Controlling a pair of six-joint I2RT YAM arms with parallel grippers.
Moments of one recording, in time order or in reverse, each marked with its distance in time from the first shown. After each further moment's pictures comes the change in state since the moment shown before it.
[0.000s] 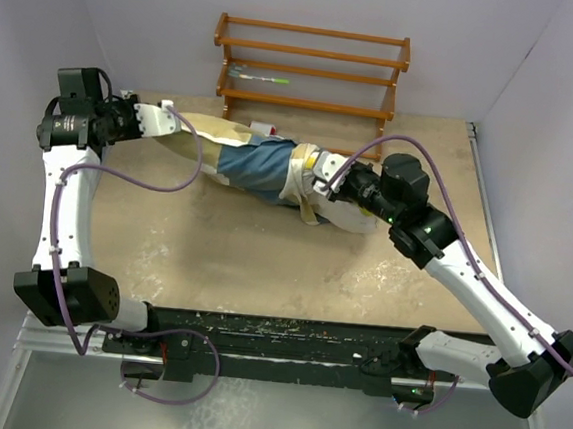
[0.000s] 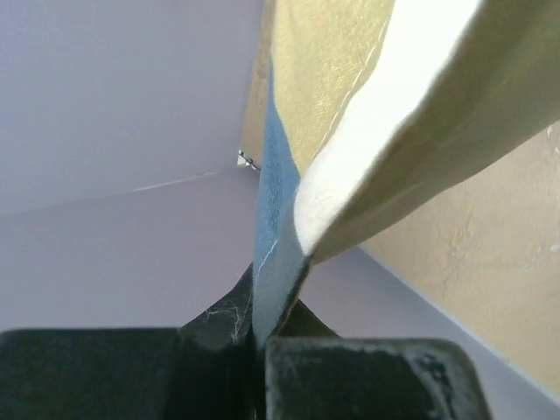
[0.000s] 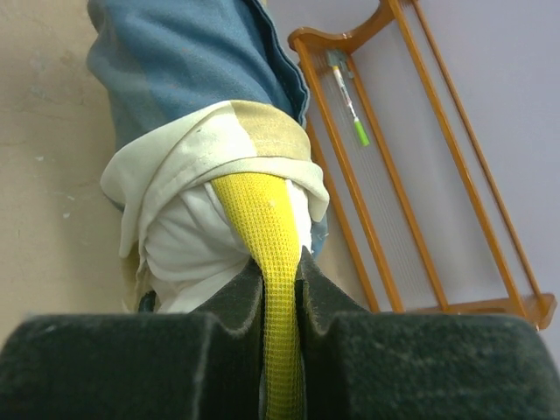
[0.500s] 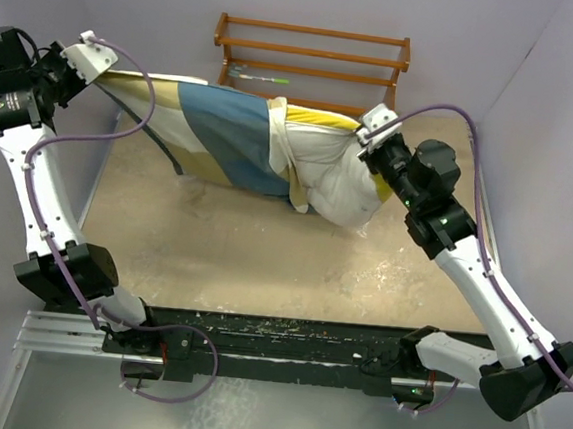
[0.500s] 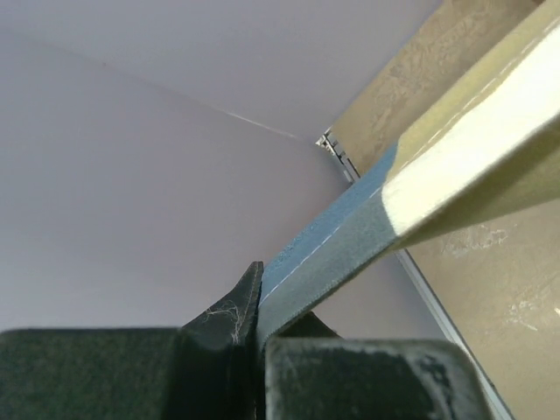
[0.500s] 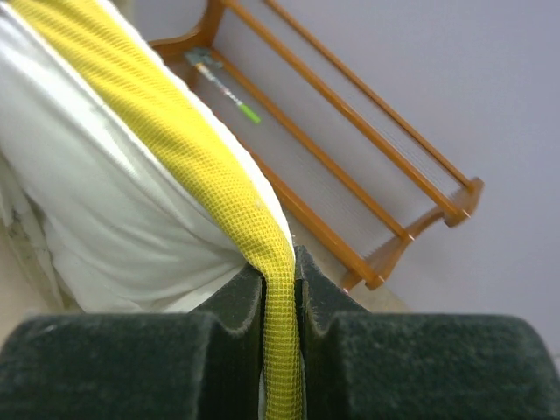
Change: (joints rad) left arm 0.264 0.143 0.327 0.111 0.154 -0.348; right arm -0.159 -0.004 0.044 0.129 0.143 0.268
